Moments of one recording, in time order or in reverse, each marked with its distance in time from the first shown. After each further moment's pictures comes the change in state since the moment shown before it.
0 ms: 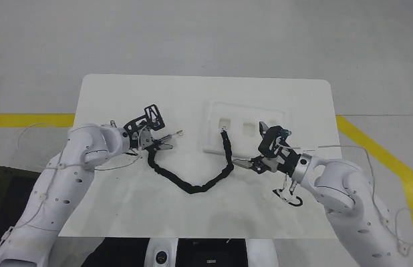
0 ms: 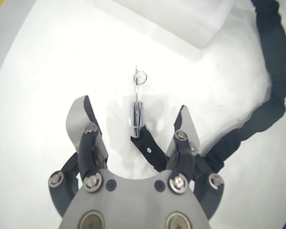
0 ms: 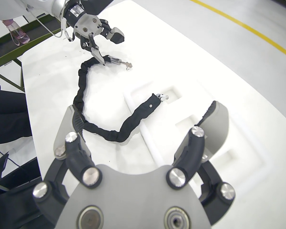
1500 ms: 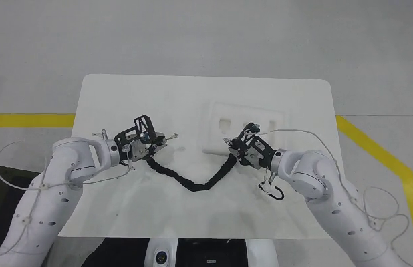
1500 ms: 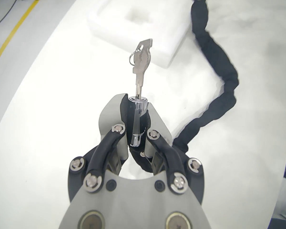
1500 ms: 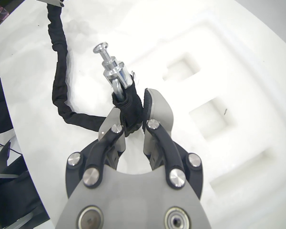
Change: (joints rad) left arm 0.183 0.033 -0.128 -0.178 0.069 -0.034 0.051; right arm 0.189 -0.038 -0.230 0.181 0.017 0.168 0.207
